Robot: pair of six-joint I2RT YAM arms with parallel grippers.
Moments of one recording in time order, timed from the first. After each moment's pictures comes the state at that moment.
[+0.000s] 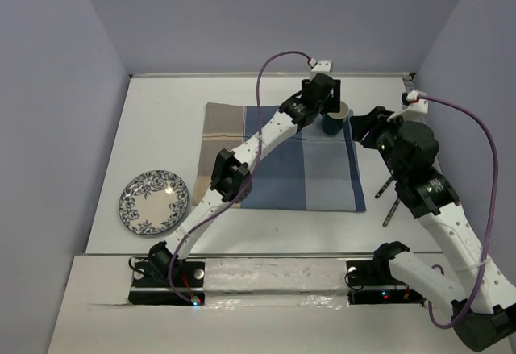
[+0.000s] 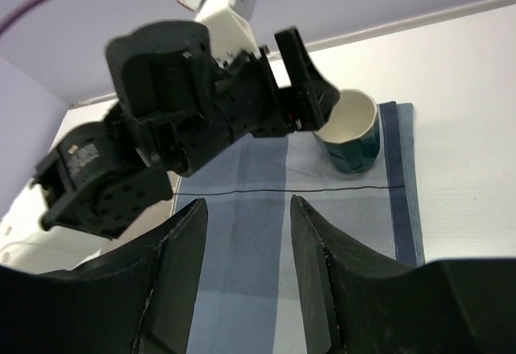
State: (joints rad) left arm -0.81 2.74 2.81 -0.51 -0.26 -0.50; right arm 0.37 0.82 0.97 -0.26 0.24 0.42
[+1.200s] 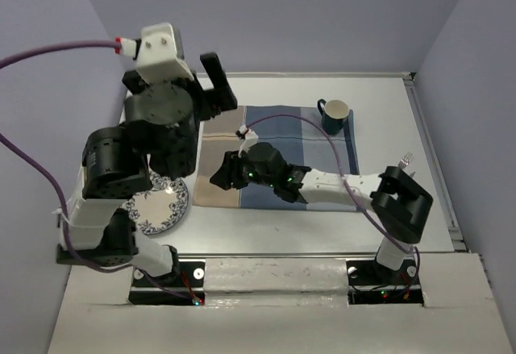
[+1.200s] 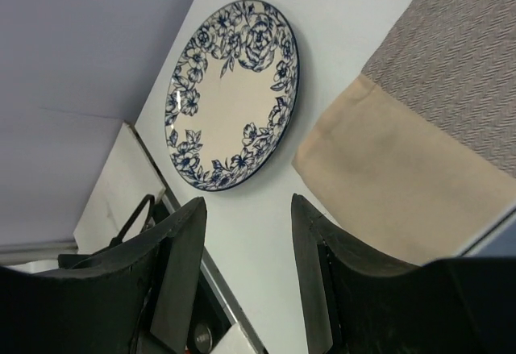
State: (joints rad) left arm -1.33 1.52 2.55 -1.07 -1.28 -0.33; right arm 1.01 1.72 1.11 0.28 -0.05 0.74
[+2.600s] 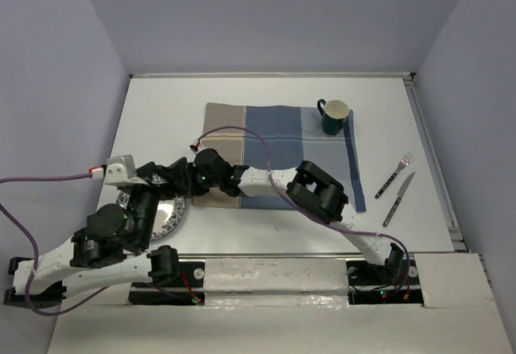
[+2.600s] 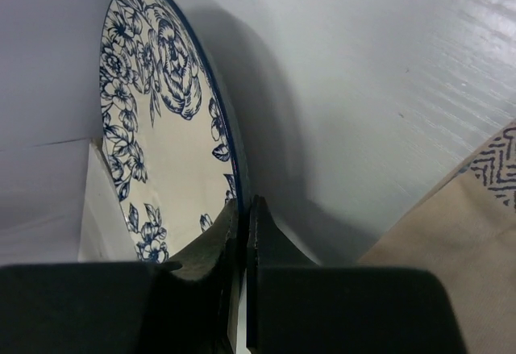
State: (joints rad) left arm -1.35 0.31 0.74 -0.30 -1.26 -0.23; right arm 1.07 2.46 1.82 0.16 -0.21 0.92
